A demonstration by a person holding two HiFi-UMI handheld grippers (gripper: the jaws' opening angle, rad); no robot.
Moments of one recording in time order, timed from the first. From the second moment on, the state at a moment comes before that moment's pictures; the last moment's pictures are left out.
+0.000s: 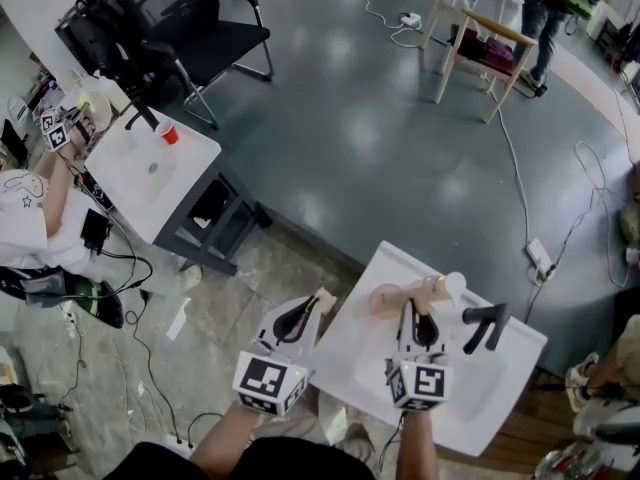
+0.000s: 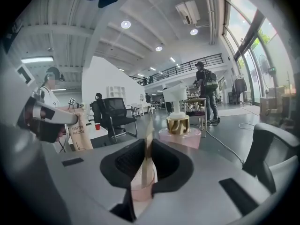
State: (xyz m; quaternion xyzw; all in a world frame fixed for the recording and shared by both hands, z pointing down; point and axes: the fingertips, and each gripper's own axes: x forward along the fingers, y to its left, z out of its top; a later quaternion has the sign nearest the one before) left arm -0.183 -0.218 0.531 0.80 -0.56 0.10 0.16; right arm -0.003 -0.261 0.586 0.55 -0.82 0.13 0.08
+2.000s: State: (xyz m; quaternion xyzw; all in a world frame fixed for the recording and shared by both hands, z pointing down) left arm -0.136 -0.136 0.446 0.79 -0.61 0.05 0.10; right arm 0.031 -0.179 0.492 0.49 -0.87 0.08 0.05
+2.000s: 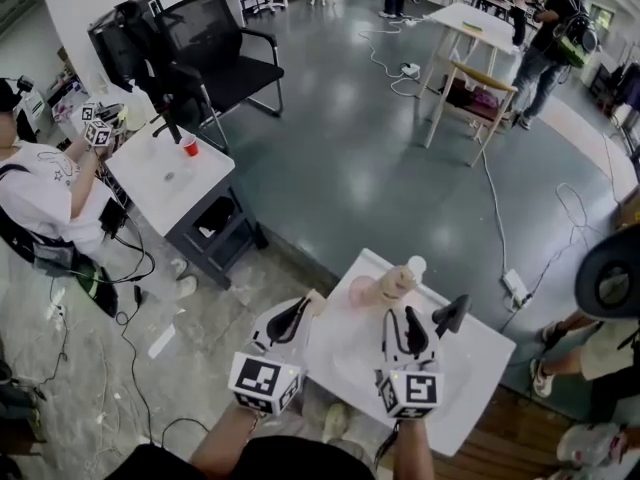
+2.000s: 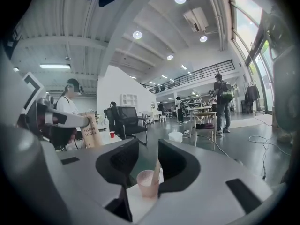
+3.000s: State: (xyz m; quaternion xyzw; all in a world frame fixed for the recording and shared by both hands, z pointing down) left arm -0.087 -0.057 0.417 0.76 -0.64 0.05 0.07; right arm 0.075 -0.100 0.446 0.46 -0.88 0.04 0.05
